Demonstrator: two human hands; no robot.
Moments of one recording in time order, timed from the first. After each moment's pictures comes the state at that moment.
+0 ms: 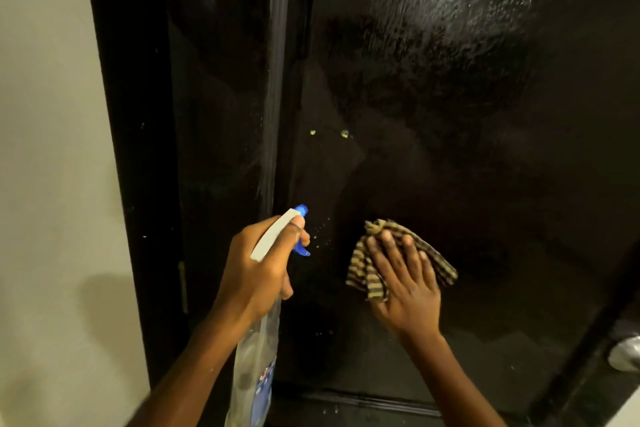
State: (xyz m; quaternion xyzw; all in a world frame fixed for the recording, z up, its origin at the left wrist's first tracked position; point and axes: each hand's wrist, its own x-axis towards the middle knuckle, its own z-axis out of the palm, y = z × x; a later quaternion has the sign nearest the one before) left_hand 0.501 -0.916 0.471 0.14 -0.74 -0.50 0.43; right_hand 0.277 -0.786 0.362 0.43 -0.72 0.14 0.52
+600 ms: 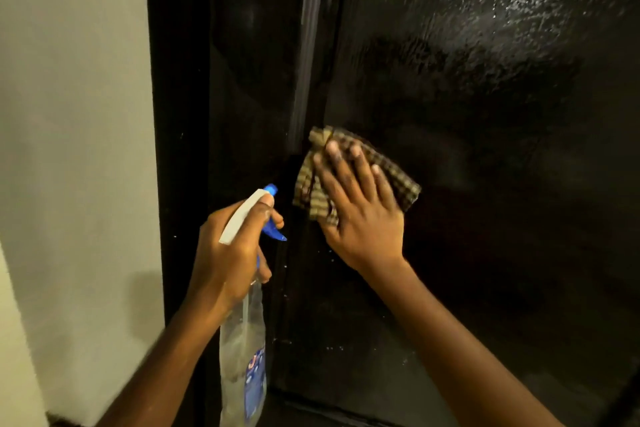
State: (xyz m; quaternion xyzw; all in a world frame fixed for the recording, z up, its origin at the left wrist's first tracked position) left_hand 0.530 -0.929 0.496 0.18 -0.68 -0.48 0.53; right_hand 0.334 -0.871 0.499 0.50 -0.68 0.12 0.52
